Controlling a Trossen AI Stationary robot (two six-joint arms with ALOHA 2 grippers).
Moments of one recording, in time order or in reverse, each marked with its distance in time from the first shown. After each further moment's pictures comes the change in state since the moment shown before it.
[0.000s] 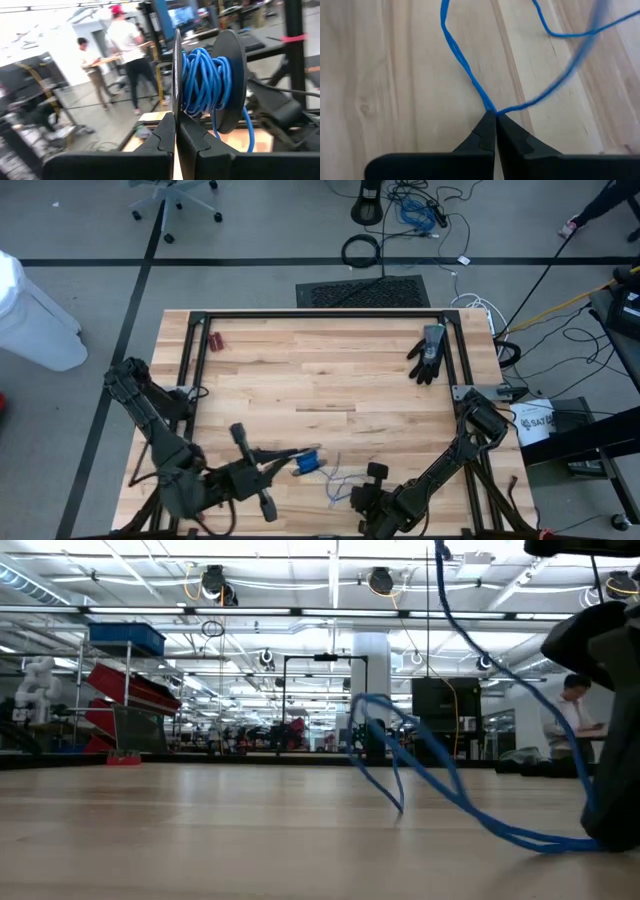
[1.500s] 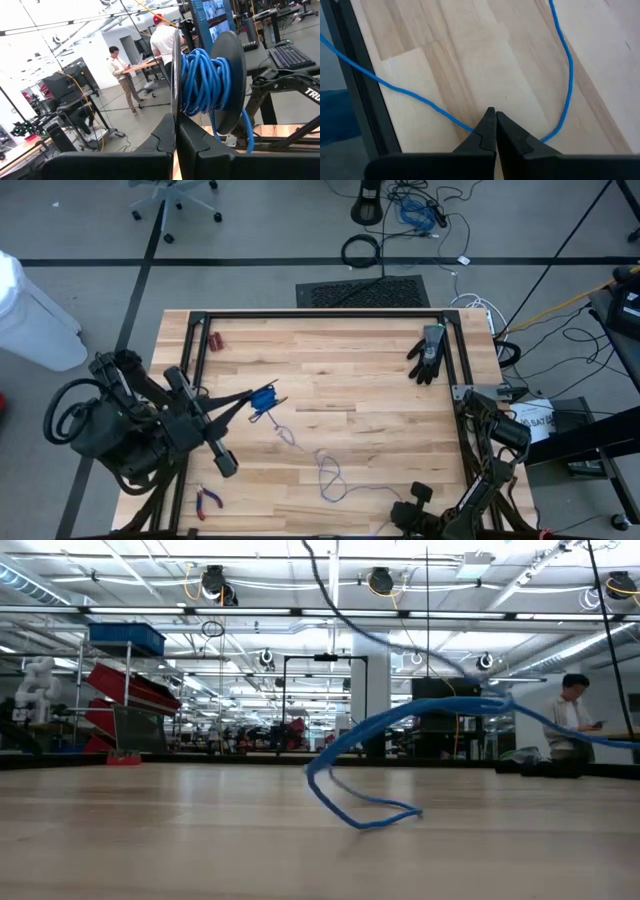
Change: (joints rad) left arm -0.020 -0.090 0.327 -0.037 -0.137 0.415; right arm 0.292 0.001 0.002 -0.231 -0.015 0.571
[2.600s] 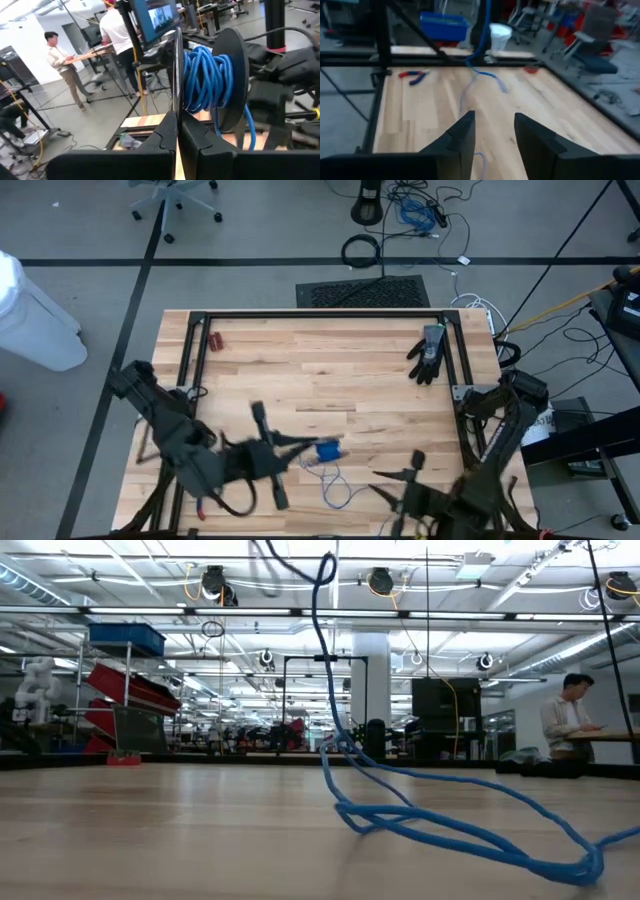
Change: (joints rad) left arm 0.164 0.167 -0.001 -0.346 0.404 -0.560; right arm -0.105 -0.382 -0.003 0.216 0.747 -0.735
